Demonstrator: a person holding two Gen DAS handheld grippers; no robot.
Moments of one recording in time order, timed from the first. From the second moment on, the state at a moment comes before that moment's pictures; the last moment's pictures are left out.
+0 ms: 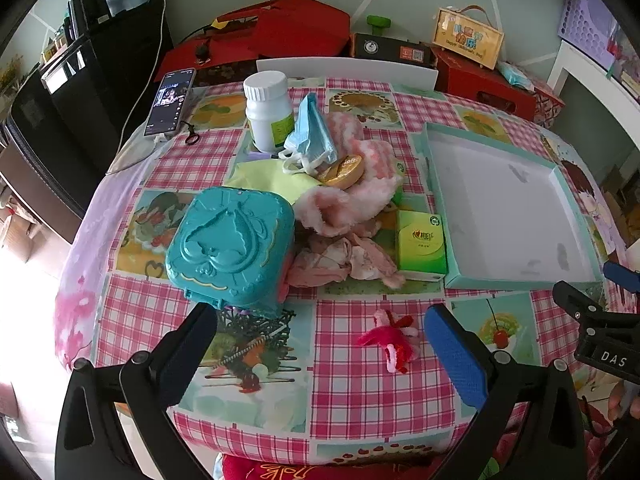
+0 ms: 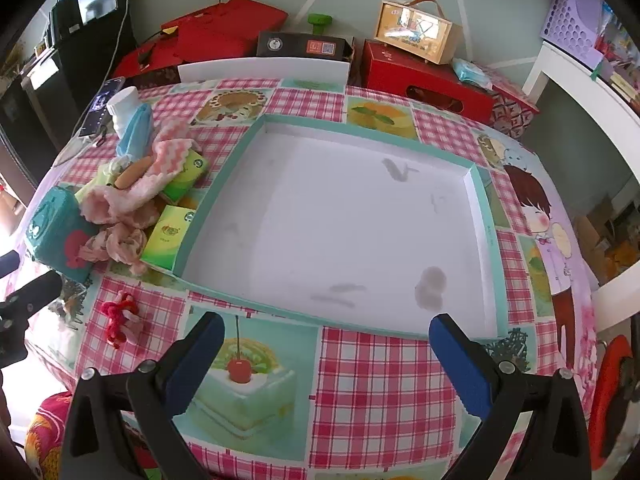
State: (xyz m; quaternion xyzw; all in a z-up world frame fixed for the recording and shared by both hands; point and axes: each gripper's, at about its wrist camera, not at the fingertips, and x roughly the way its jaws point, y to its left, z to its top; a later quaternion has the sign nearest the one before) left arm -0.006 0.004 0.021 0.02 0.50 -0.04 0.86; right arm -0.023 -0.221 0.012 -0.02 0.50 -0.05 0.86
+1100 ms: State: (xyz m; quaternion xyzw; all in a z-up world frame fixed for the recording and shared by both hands) left arm -0.015 0.014 0.031 -0.03 0.46 -0.07 0.89; right arm -0.030 -0.215 0.023 -0.02 0.48 -0.05 0.87
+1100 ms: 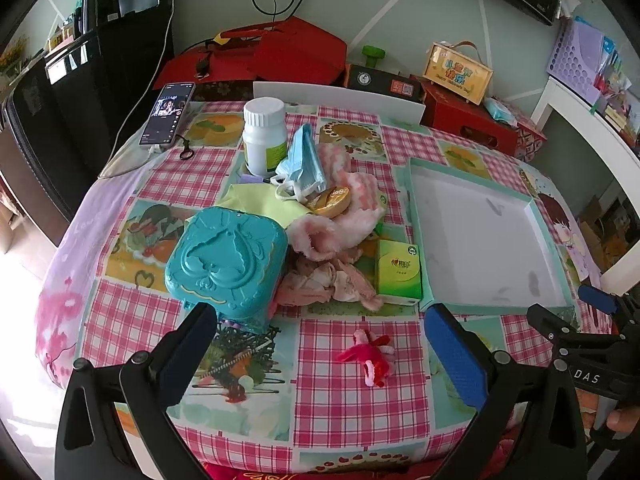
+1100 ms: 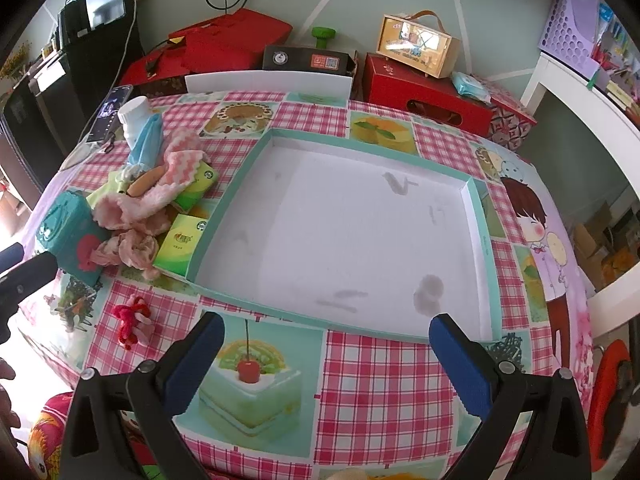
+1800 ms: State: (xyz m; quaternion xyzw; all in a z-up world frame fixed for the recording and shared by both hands) left arm -0.015 0.015 0.033 -0.03 0.45 -0.06 0.89; right arm -0.030 -0.211 0.022 -0.03 0.48 -0.04 0.87
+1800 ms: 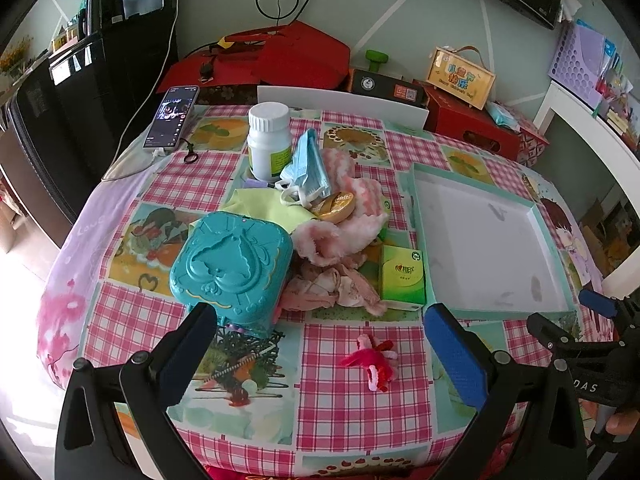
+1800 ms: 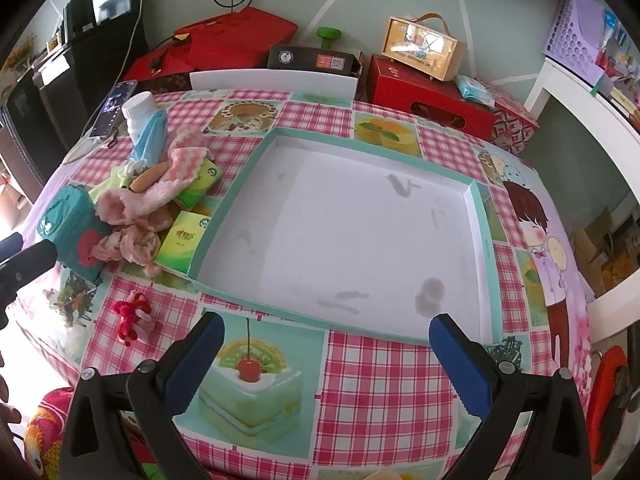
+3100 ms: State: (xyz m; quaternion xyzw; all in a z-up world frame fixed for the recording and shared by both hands) left arm 0.006 0.094 0.028 -0.08 0.47 -0.03 0.88; right arm -0.007 -0.077 -0.030 -0.10 0.51 0.18 0.83
